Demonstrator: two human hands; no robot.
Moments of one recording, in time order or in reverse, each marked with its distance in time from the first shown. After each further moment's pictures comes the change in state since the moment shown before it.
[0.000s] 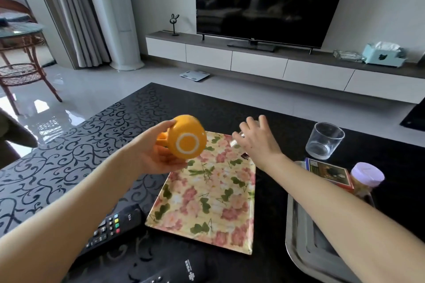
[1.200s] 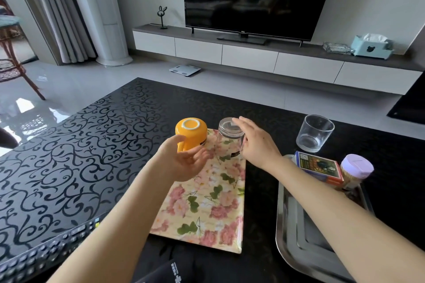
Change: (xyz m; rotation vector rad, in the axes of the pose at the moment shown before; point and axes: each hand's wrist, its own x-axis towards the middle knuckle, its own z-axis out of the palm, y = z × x) left_hand 0.038 -0.041 0.057 -0.337 -0.042 -0.134; right_hand -0.016 0.005 0.030 1.055 0.061 0.301
